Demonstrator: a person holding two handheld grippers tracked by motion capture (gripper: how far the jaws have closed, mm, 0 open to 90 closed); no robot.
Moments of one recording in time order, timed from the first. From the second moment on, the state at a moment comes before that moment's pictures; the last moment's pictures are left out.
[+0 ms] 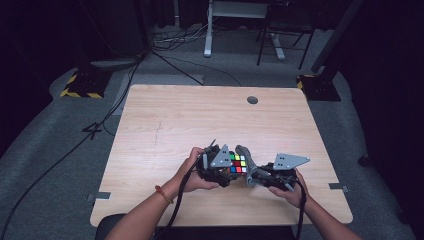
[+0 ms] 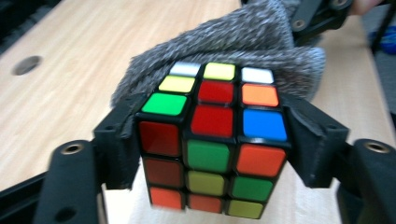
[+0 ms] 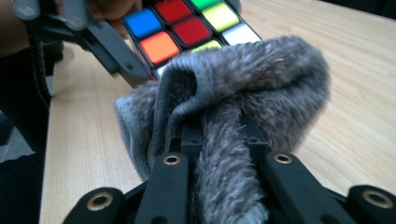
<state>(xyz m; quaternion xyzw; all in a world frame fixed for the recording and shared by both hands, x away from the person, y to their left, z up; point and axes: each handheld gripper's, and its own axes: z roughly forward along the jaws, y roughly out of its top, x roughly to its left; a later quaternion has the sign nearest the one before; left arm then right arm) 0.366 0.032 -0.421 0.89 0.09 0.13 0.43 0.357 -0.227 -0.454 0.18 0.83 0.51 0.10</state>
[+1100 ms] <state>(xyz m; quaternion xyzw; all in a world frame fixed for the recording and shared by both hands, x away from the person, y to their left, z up) 0.378 0.060 -0.429 0.88 0.12 0.16 0.42 0.370 -0.246 -0.458 0.20 0.88 0.41 0.16</state>
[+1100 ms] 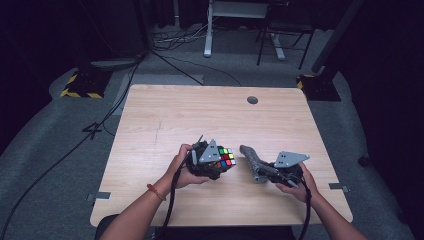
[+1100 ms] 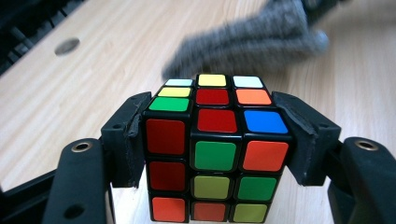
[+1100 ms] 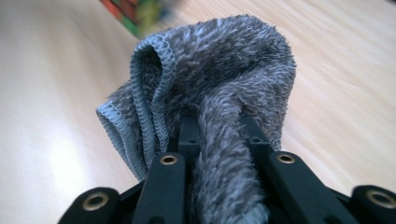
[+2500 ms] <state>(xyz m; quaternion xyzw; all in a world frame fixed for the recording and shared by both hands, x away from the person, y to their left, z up) 0.386 0.072 -0.463 0.92 0.13 0.11 0.36 0.382 -0.257 -0.472 0.20 0.90 0.36 0.13</state>
